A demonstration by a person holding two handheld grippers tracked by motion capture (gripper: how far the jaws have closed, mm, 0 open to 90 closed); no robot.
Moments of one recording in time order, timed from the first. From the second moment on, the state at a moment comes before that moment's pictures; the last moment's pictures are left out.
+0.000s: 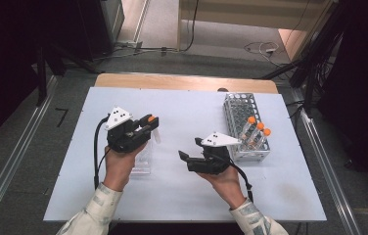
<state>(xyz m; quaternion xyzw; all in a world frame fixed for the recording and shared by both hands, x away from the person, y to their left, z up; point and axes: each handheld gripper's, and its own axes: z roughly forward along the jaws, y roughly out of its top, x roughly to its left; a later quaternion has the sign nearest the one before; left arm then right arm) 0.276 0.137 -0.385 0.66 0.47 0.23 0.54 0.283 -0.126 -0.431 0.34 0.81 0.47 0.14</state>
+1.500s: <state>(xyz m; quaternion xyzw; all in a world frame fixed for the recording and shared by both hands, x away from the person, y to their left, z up) 0.281 0.142 -0.421 0.66 0.50 0.30 0.48 0.284 -0.128 -0.434 0.34 0.81 0.46 0.14</state>
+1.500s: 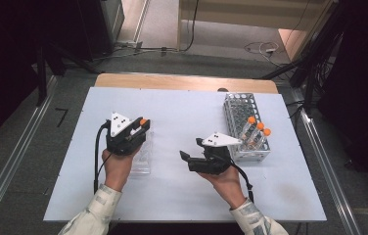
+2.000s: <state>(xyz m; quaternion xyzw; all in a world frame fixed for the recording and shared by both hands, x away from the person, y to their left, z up) 0.282 0.141 -0.432 0.66 0.50 0.29 0.48 0.283 -0.127 -0.435 0.34 0.81 0.46 0.14</state>
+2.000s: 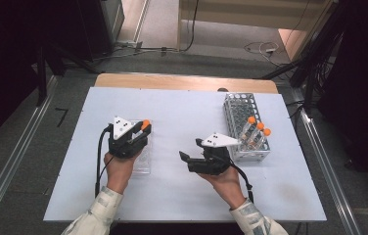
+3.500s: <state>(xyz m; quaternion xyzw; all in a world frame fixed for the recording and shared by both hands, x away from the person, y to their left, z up) 0.250 0.168 -0.429 0.64 0.53 0.26 0.50 0.283 -0.209 -0.422 0.40 0.77 0.46 0.18</state>
